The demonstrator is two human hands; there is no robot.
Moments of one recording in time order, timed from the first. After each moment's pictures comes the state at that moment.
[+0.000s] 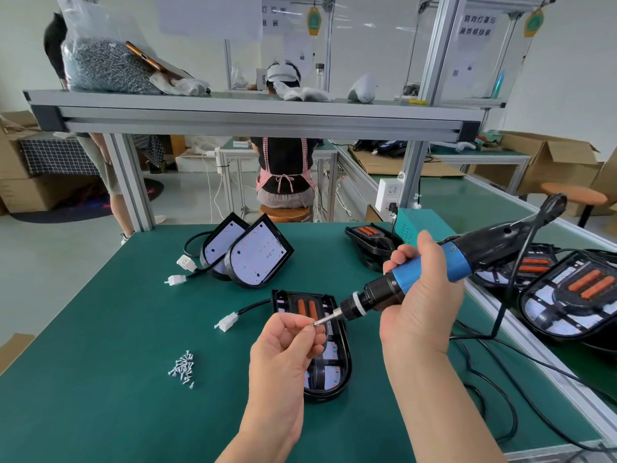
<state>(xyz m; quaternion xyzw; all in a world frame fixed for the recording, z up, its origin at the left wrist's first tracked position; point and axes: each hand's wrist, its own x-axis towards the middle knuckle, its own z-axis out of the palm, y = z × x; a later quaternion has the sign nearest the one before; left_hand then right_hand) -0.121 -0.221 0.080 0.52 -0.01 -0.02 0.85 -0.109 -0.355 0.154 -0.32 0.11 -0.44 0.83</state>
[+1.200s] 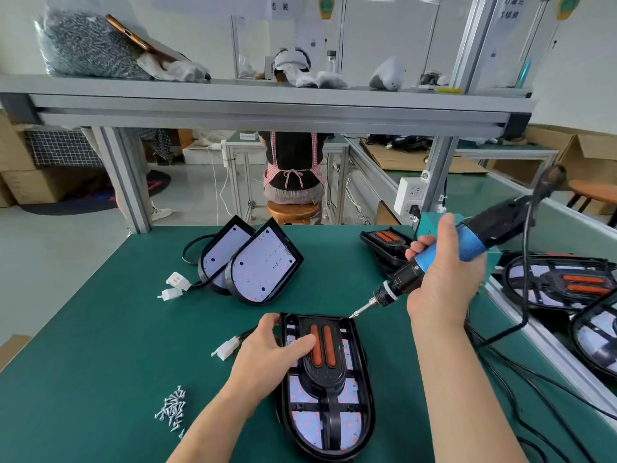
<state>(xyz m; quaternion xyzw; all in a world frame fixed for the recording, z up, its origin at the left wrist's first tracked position) -0.008 -0.188 0.040 0.82 -0.02 -0.13 0.56 -0.005 -0.407 0.136 -0.39 0.13 -0.47 0.78</state>
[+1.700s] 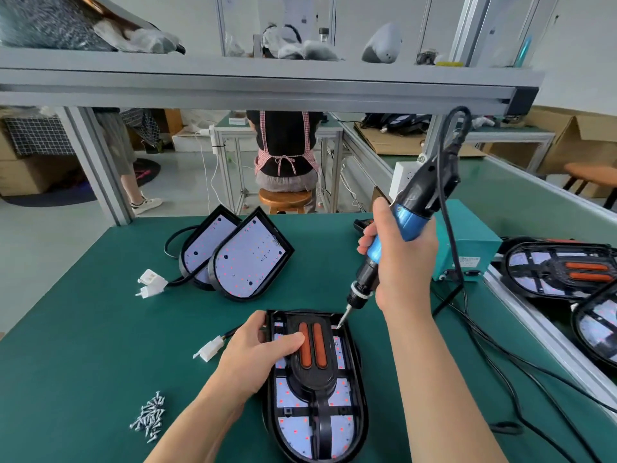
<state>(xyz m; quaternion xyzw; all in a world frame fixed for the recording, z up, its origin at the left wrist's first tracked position) 0.004 -0.188 0.030 0.75 -0.03 -0.17 0.64 0.018 -0.387 0.125 -0.54 0.07 -0.40 0.74</state>
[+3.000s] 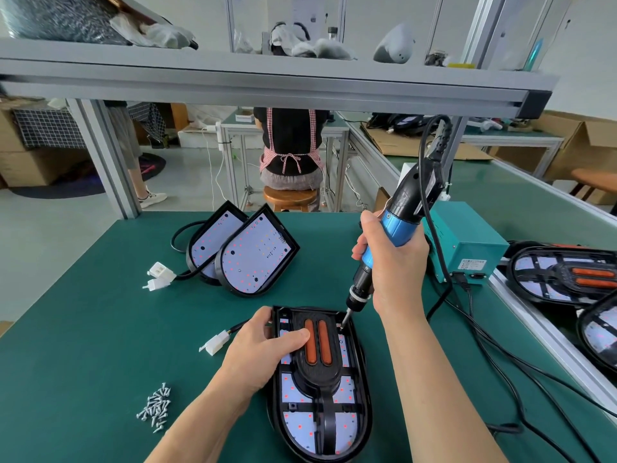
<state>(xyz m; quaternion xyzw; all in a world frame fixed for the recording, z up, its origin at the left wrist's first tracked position) 0.002 -0.190 0.031 0.74 -0.04 -0.16 0.65 0.022 -0.380 0.113 -0.58 0.04 -0.36 0.73</state>
